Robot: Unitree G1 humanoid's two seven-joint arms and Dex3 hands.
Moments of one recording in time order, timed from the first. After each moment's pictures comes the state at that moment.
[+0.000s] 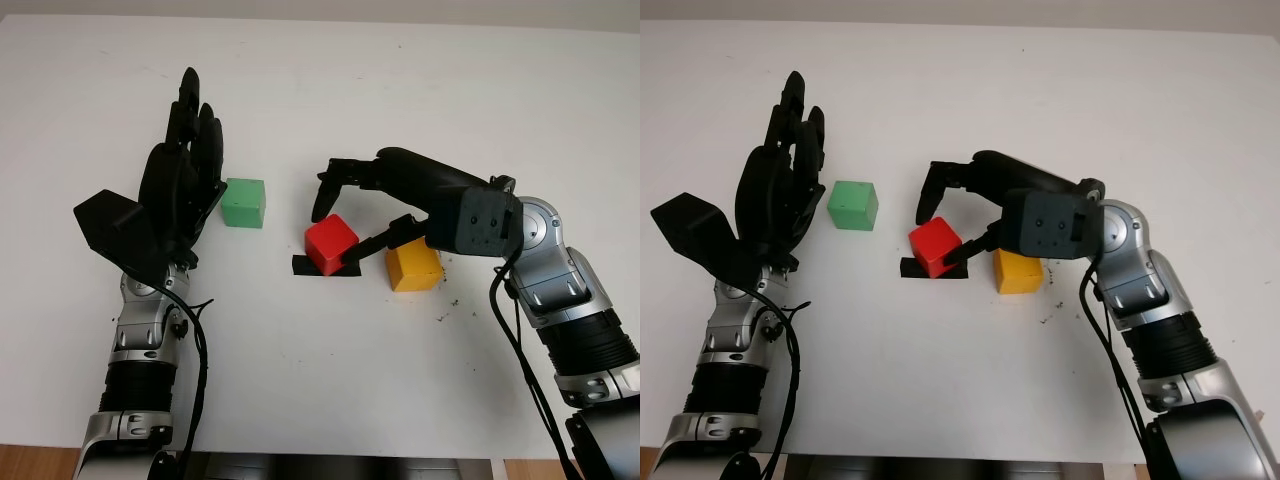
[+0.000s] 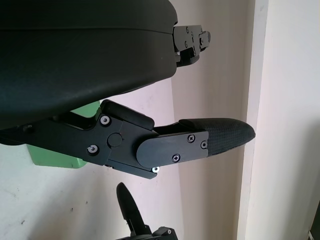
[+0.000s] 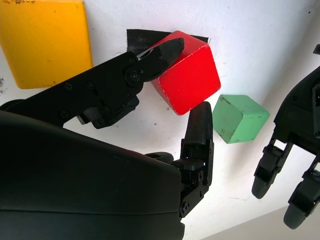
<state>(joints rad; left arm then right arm) -0.51 0.15 0.17 0.29 -0.18 -0.16 -0.19 -0.66 -0.51 0.21 0.16 -0.24 -0.09 0.62</state>
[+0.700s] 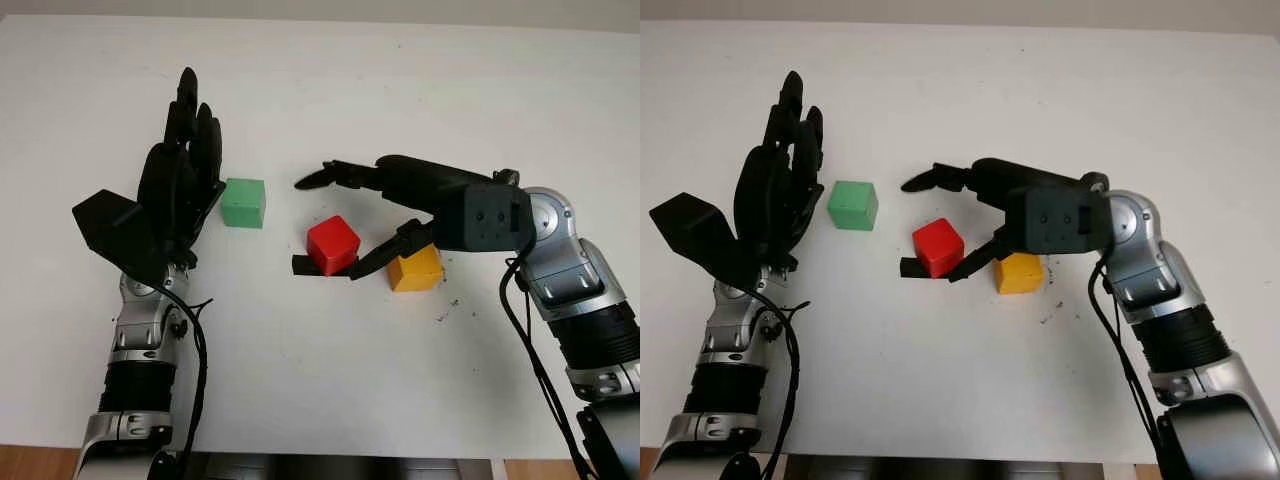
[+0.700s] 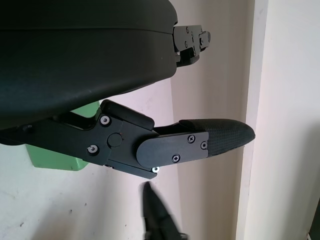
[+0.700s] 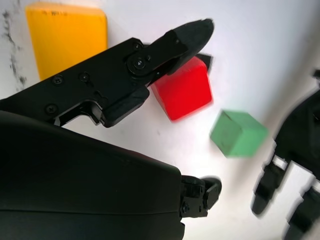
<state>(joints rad) -0.51 0.16 0.18 0.29 -0.19 -0.16 -0.19 -0.71 -0.56 0.18 0.11 -0.18 -0.02 0.77</state>
